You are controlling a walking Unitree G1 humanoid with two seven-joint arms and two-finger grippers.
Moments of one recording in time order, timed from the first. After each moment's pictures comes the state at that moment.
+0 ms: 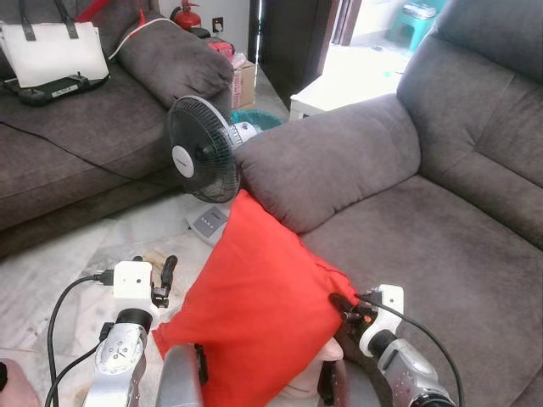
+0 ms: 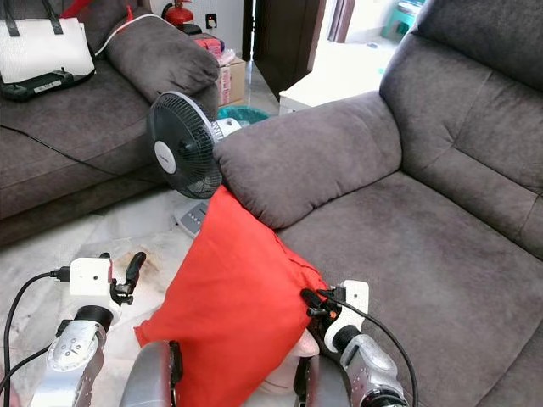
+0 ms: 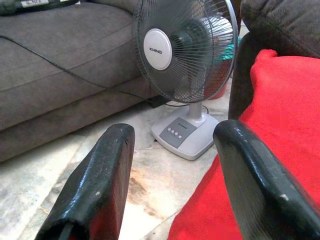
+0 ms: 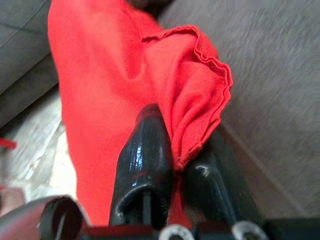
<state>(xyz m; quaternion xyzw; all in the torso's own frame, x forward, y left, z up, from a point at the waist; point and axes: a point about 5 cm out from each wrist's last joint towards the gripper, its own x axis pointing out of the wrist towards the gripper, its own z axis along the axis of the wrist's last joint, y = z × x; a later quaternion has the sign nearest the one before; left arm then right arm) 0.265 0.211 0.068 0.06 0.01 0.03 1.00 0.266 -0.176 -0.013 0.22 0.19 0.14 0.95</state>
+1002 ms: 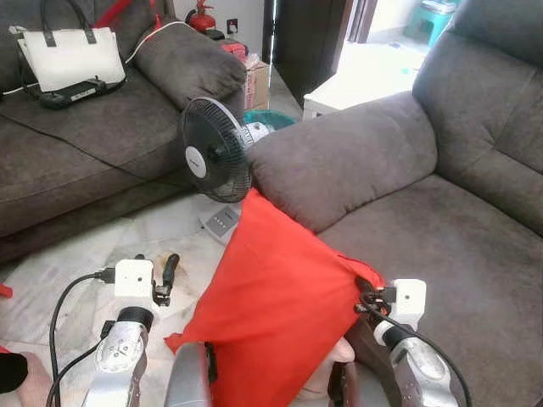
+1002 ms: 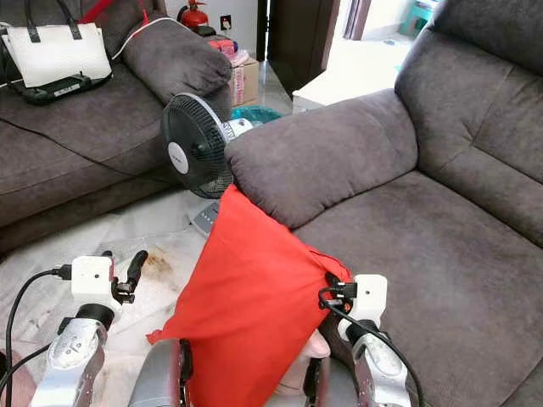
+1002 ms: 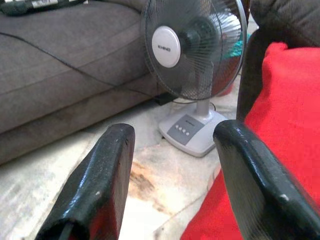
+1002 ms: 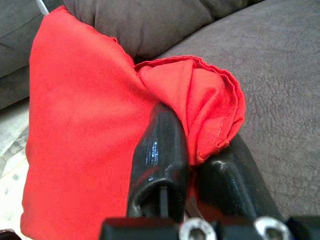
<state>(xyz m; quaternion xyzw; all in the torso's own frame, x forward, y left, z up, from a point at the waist) 0.264 0.210 0.067 0.06 0.01 0.02 1.00 0.264 -0.189 0.009 0.10 0.11 0.07 0.99</state>
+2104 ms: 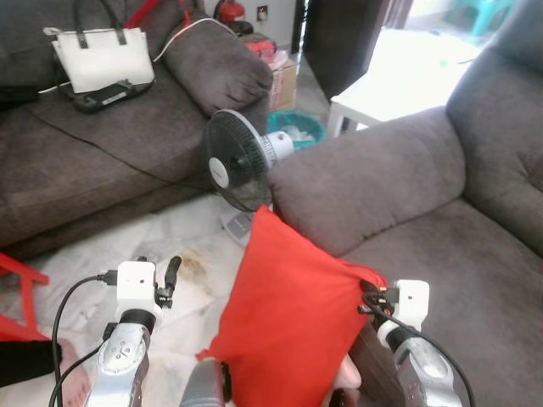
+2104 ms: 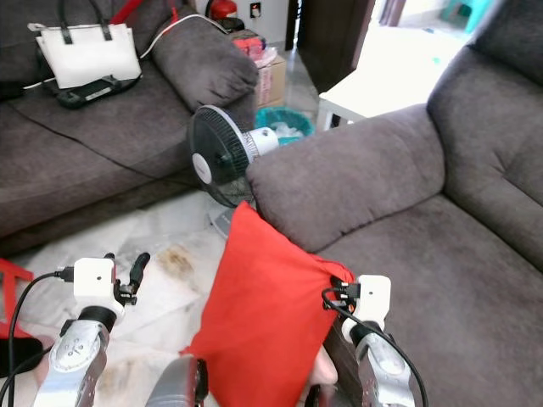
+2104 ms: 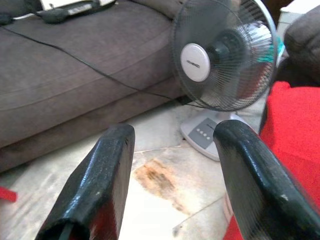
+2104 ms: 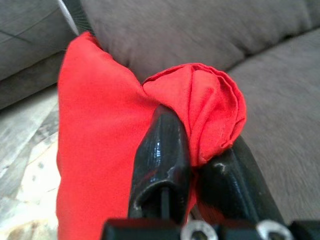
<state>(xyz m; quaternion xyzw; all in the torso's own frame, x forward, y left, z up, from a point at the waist) 0.265 0.207 0.068 0.06 0.01 0.02 1.00 0.263 -0.195 0.005 0.09 0.13 0.05 0.99</state>
